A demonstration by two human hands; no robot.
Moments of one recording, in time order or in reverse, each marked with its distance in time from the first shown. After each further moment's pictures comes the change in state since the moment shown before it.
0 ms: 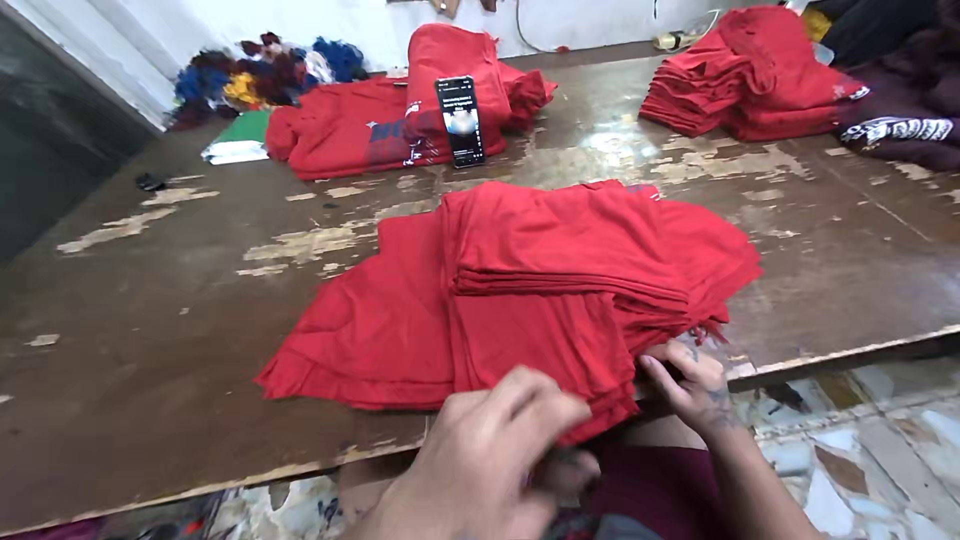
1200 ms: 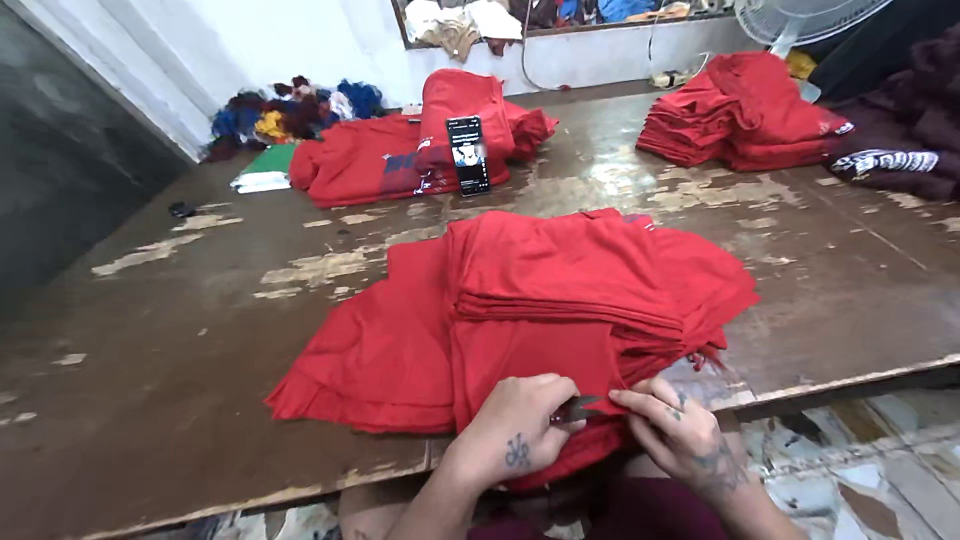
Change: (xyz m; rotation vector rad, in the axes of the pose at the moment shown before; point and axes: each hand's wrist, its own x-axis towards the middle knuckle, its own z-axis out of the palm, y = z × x) left_hand 0.027 -0.052 0.059 0.012 -0.268 -0.084; right_hand 0.013 -0.046 -0.012 -0.017 -0.032 -0.212
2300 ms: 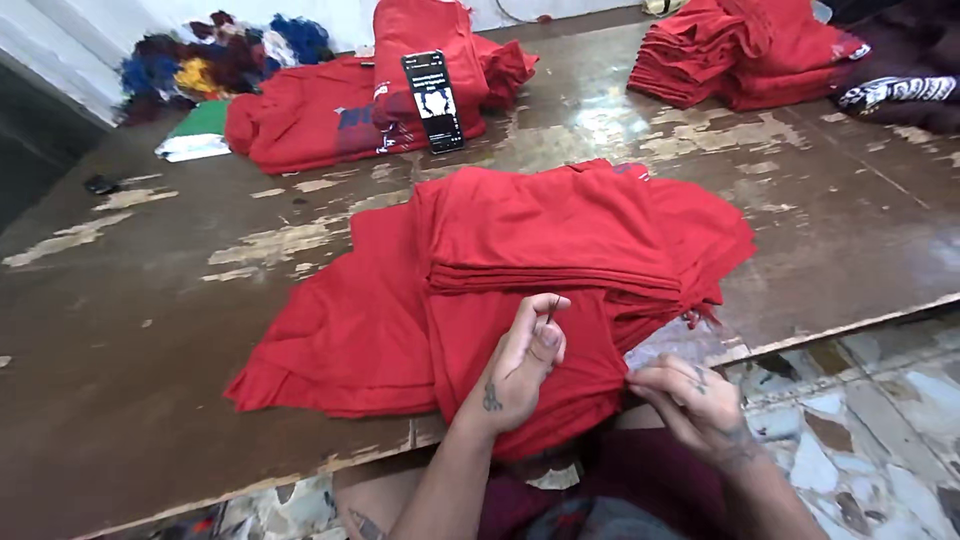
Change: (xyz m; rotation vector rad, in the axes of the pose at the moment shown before) left_hand 0.019 -0.012 0.023 -0.780 0.229 -0.157; right_hand -0.018 0.005 -0.007 0.112 -0.038 0.107
